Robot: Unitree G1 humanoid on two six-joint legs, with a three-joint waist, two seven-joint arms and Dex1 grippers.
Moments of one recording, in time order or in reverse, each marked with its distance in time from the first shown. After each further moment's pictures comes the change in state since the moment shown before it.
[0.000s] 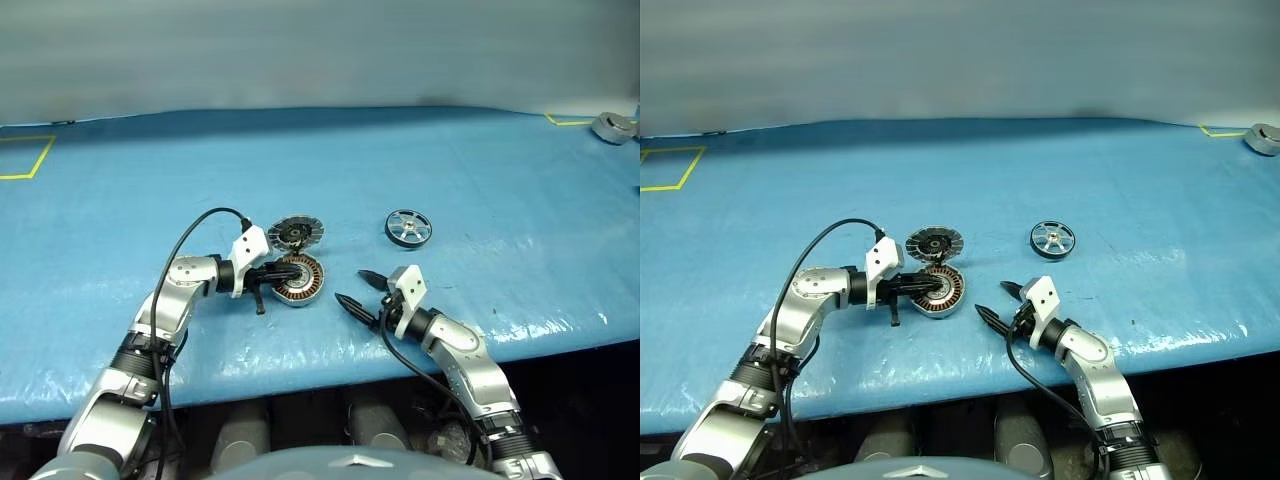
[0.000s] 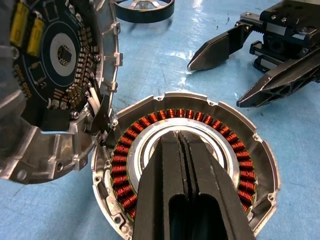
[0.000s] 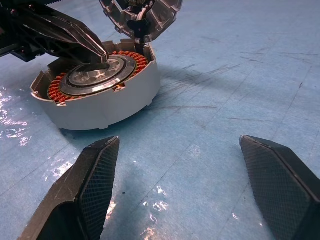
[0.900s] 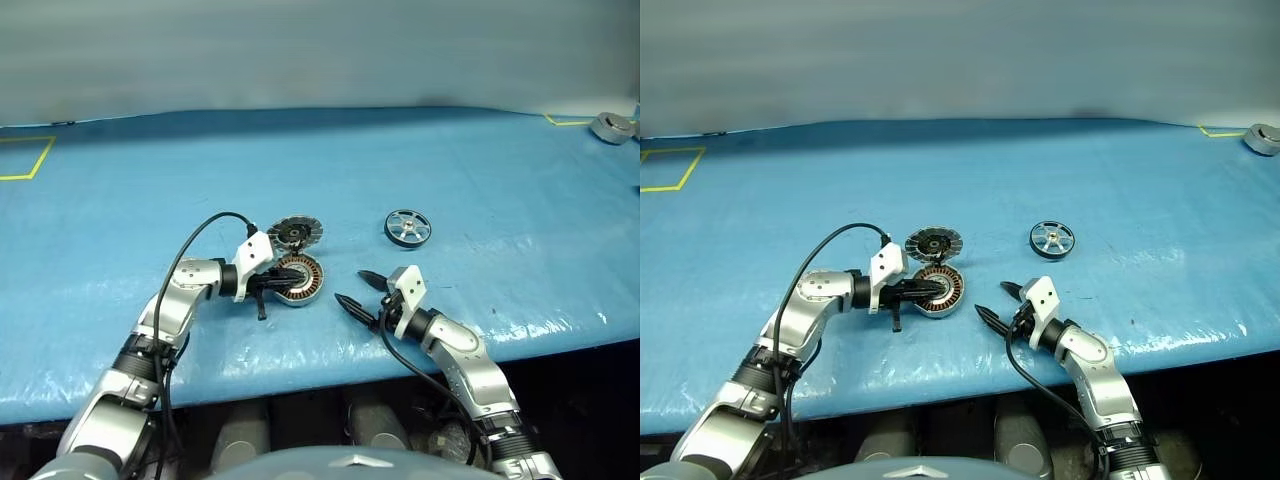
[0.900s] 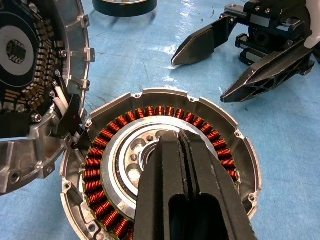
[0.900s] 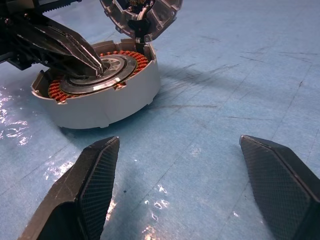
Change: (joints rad) left arm 0.021 -0.020 0.007 -0.004 -0.024 -0.002 0.010; right arm 0.002 0.001 0.003 0.000 -0.003 0.000 -0.005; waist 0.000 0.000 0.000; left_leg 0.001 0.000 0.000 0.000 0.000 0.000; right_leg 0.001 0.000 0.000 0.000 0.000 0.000
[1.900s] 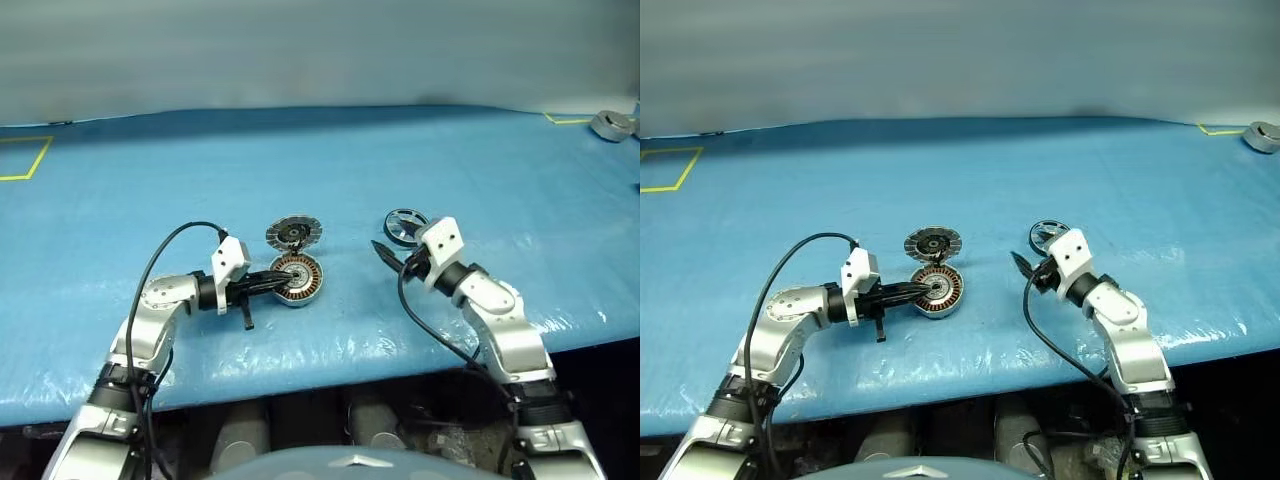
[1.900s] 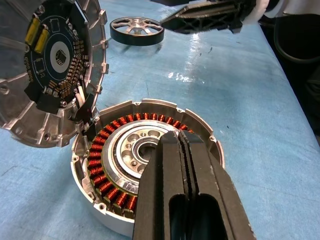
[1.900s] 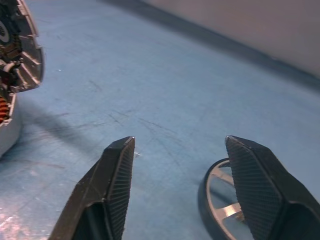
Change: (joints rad) left arm 0.182 0.053 0.102 -0.198 -0.123 0.008 -0.001; right arm -0.223 -0.197 -0.090 -0.129 -0.139 0.123 -0.182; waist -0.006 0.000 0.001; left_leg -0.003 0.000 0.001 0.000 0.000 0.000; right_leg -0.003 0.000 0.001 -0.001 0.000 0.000
